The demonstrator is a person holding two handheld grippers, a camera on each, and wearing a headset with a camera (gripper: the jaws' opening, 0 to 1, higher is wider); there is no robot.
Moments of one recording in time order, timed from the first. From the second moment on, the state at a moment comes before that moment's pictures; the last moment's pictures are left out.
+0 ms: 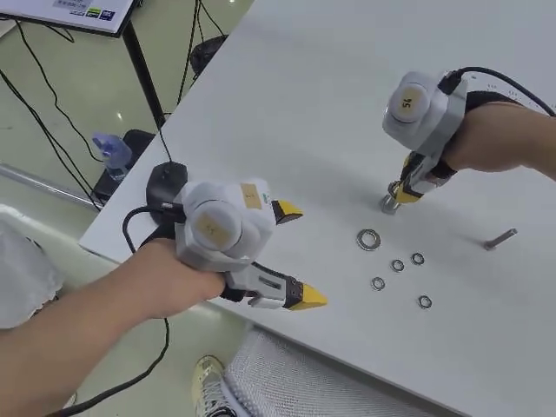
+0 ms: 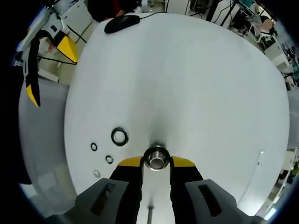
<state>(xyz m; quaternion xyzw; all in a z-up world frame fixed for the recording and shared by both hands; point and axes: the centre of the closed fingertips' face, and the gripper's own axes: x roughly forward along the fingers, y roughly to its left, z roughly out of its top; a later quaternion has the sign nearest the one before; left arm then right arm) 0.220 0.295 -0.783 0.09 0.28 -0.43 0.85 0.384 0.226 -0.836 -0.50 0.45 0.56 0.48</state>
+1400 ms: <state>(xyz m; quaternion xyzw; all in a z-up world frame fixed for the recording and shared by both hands) 0.226 0.295 -0.788 0.12 0.29 -0.43 0.85 0.377 0.226 -0.863 -0.50 0.46 0.55 0.49</state>
